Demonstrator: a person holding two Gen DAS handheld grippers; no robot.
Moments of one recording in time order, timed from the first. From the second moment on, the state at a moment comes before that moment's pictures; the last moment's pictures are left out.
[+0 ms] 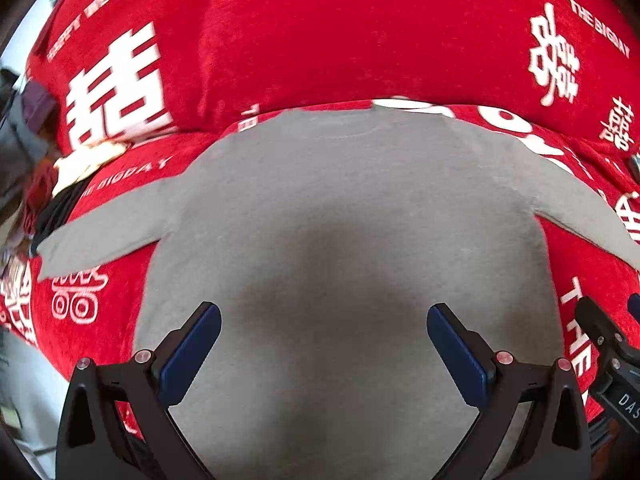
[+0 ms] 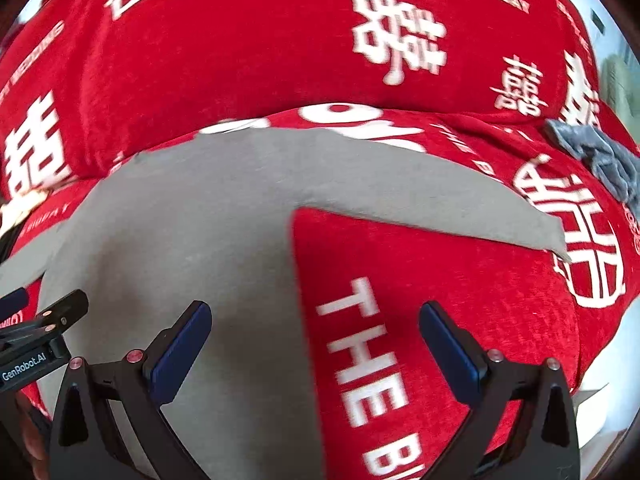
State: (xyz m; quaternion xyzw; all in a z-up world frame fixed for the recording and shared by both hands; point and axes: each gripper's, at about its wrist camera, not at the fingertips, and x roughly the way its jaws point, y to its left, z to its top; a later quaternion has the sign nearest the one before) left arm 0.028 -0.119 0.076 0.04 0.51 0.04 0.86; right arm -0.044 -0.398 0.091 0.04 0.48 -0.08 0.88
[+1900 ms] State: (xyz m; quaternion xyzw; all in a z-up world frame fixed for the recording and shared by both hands) left arm 0.229 -0.254 0.000 0.01 0.58 0.05 0.81; right arm 0.007 -0.682 0.062 0.24 0.36 -0.18 0.89
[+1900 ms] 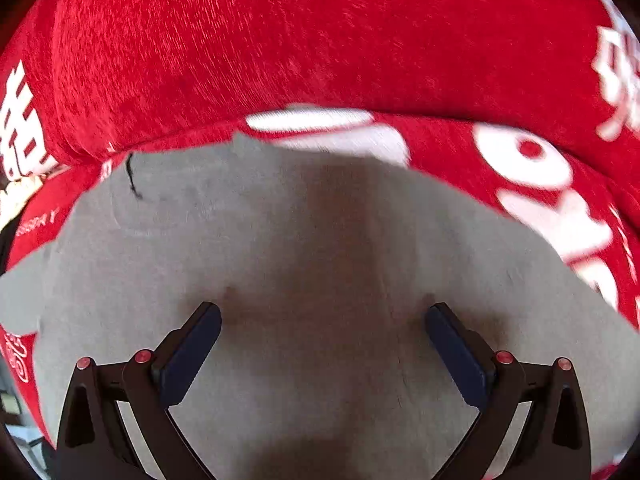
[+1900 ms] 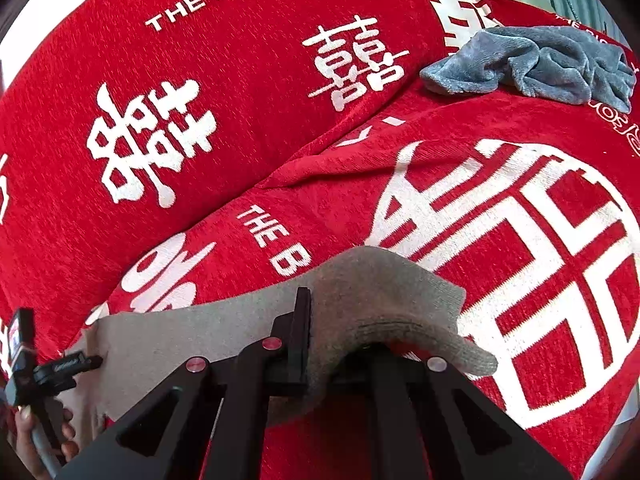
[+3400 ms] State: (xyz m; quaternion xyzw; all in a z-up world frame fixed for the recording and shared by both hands) left arm 0.005 0.131 0.004 -0.27 0.51 0.15 0.80; right arm 0.072 -0.059 0.056 -0.19 0.46 0.16 0.85
